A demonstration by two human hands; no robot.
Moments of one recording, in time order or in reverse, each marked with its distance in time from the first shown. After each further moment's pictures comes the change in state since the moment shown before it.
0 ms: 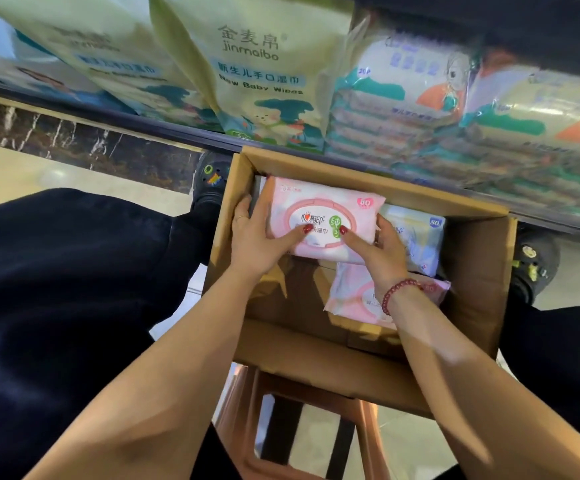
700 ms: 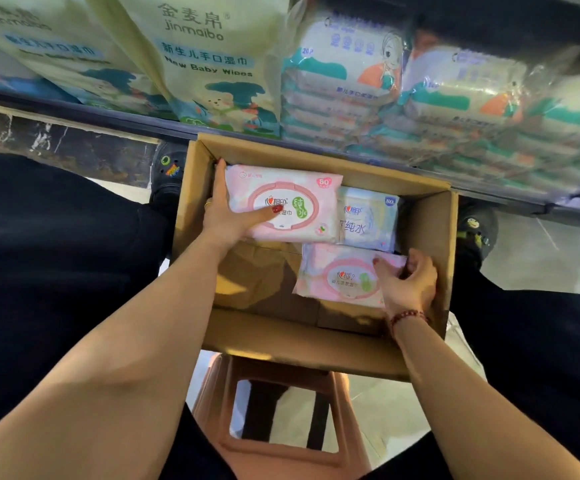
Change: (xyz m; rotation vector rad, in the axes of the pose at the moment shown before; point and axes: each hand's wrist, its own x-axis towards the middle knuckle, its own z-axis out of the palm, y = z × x) left_hand 0.010 0.016 0.002 -0.216 -0.083 -0.196; right_hand -0.055 0.034 -0.078 -0.310 0.604 0.030
